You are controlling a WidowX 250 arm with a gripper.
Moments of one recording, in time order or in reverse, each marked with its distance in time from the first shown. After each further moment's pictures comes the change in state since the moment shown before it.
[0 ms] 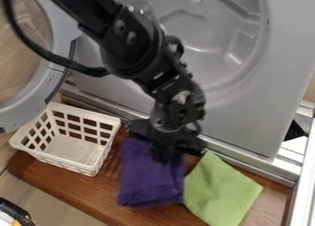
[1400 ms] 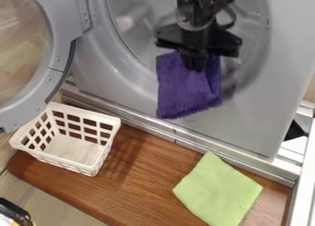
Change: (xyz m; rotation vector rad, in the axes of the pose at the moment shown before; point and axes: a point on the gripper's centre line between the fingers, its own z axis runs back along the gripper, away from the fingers) arm 0.117 0.001 0.066 -0.088 -0.249 0.059
